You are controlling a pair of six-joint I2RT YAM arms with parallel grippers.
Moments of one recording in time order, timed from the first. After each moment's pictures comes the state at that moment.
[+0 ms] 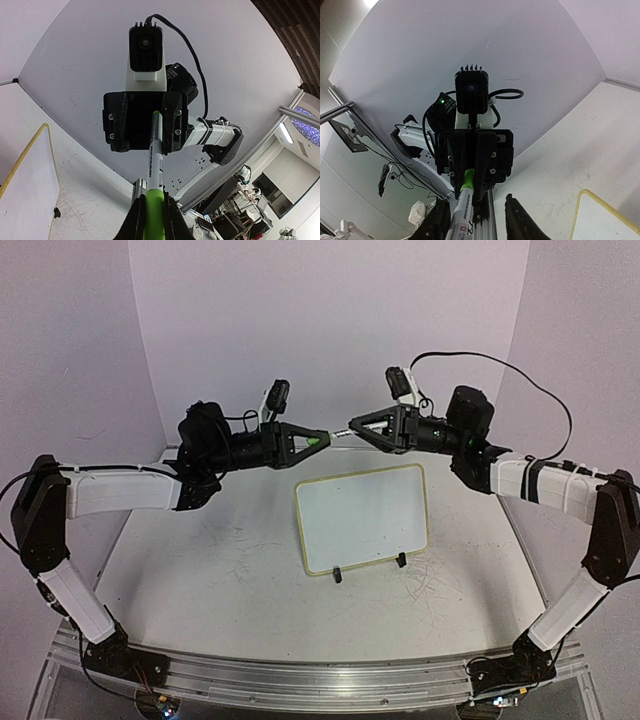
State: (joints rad) left arm -0.74 1.63 1.13 0.76 0.79 -0.92; right arm 0.53 1.60 1.21 0.55 -0.98 0.84
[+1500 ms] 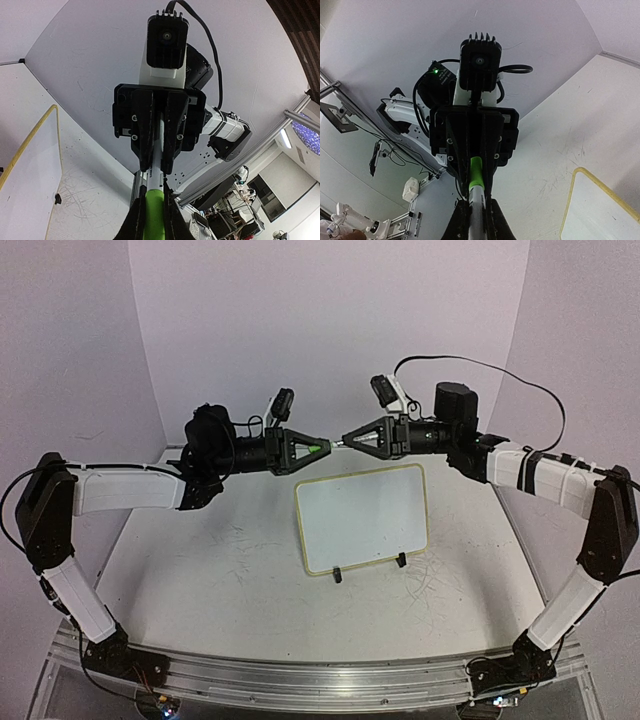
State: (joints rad) left arm -0.73 1.67 1.14 0.71 0.81 -0.94; right arm 0.55 1.64 1.32 0.22 -1.05 0.62
